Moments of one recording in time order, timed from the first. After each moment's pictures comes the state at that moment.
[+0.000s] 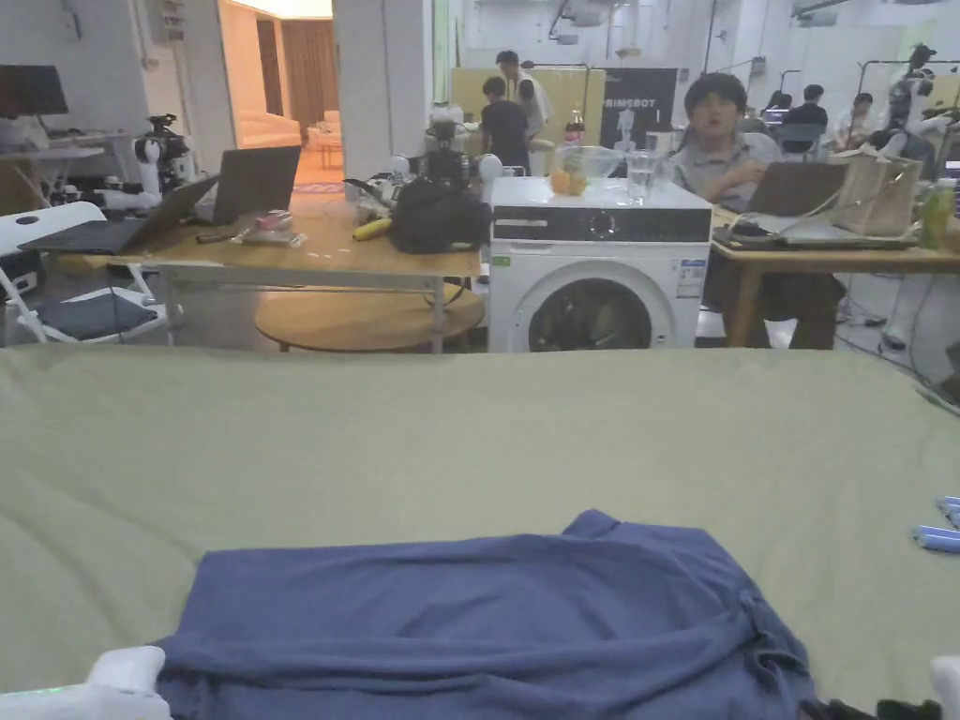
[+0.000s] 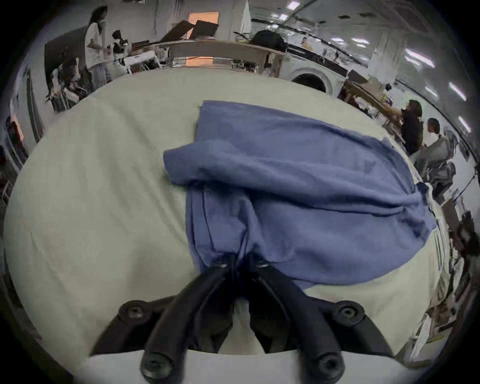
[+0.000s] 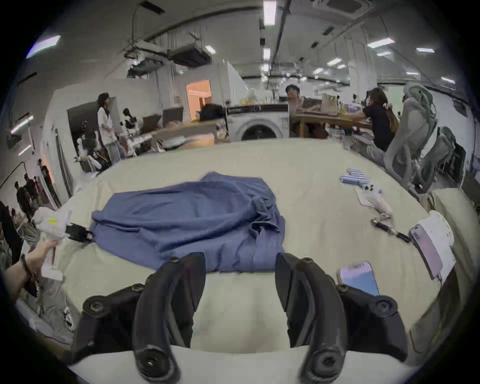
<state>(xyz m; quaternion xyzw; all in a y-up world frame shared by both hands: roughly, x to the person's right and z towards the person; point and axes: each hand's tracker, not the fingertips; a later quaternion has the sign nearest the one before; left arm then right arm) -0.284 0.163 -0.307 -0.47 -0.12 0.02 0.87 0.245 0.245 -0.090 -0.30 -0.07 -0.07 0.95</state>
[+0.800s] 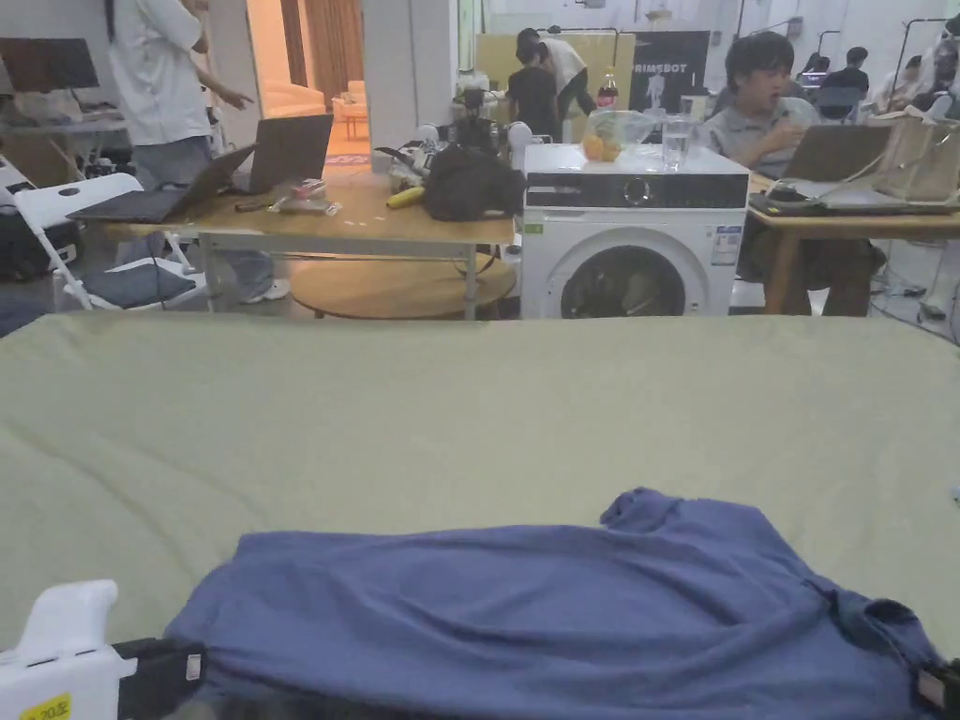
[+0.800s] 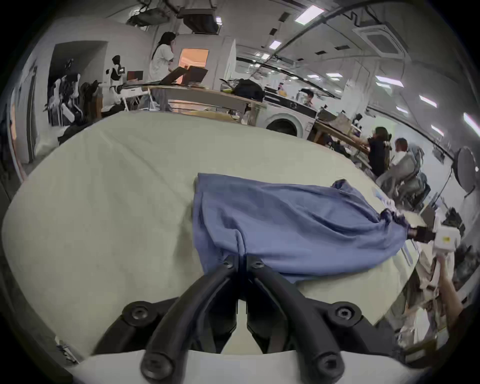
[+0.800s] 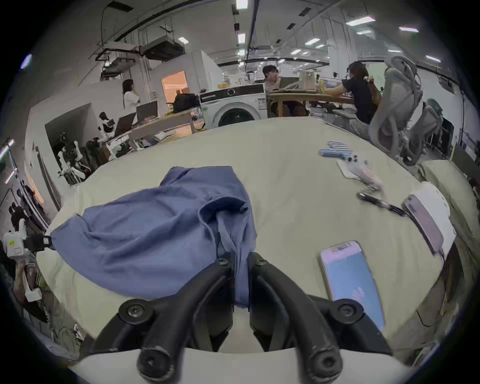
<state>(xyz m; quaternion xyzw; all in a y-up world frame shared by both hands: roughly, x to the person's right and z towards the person) -0.342 0.239 -0.202 -0.35 -0.19 0.06 0.92 0.278 0.230 -0.057 -0.32 -0.12 -0.12 0.93</state>
